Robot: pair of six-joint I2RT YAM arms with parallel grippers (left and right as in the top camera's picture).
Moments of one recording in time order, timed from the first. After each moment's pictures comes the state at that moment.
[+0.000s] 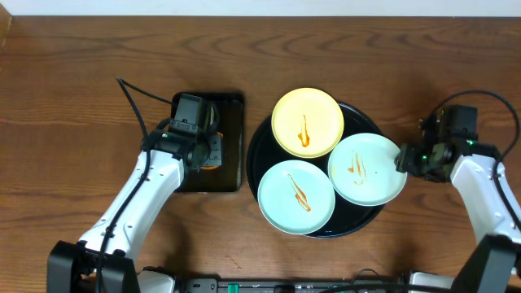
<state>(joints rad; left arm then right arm) -0.25 1.46 0.96 -0.71 0.00 -0.27 -0.19 1.49 0.89 -0.71 -0.14 0.11</state>
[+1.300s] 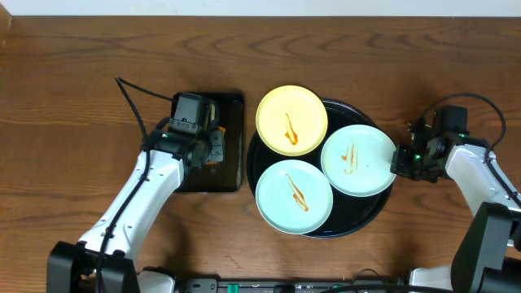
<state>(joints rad) -0.25 1.46 0.96 -0.65 0.01 -0.28 -0.19 1.61 0.89 -0.68 -0.25 0.09</state>
